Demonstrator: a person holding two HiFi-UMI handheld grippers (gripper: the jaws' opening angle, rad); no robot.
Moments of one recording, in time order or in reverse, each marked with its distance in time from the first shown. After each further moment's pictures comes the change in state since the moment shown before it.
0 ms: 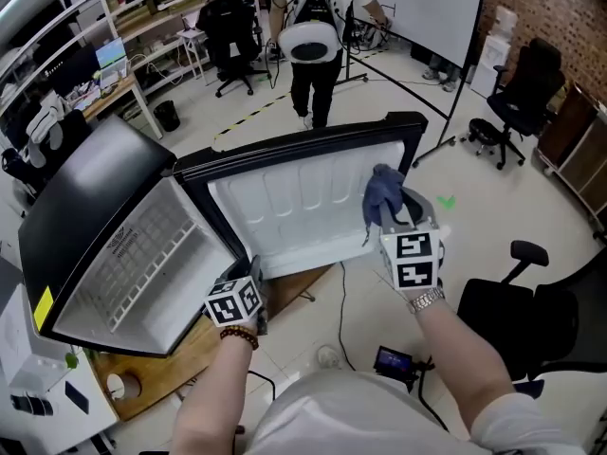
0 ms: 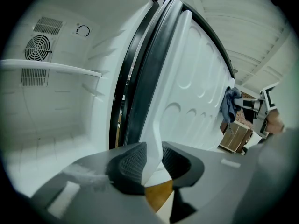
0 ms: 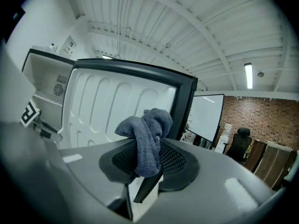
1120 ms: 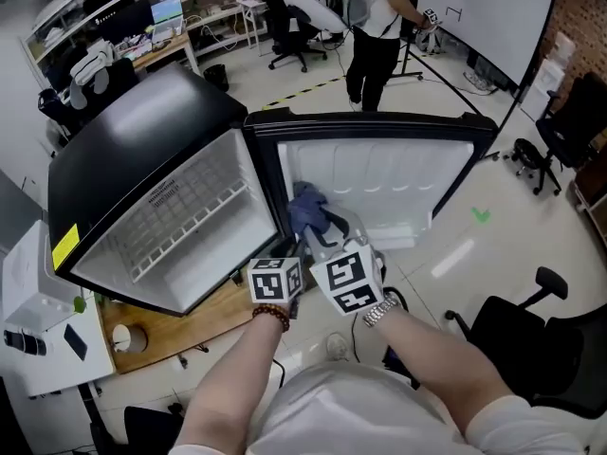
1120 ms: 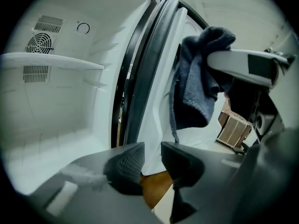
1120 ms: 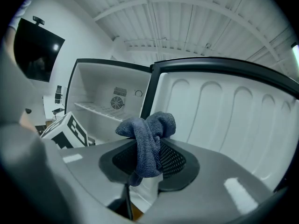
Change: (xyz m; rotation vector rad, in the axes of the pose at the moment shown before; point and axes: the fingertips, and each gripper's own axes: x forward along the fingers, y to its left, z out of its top) left arm -0.007 -0.004 -0.023 0.021 0.046 -0.010; right arm -0.008 0.276 0.039 -0.102 -0.110 0.568
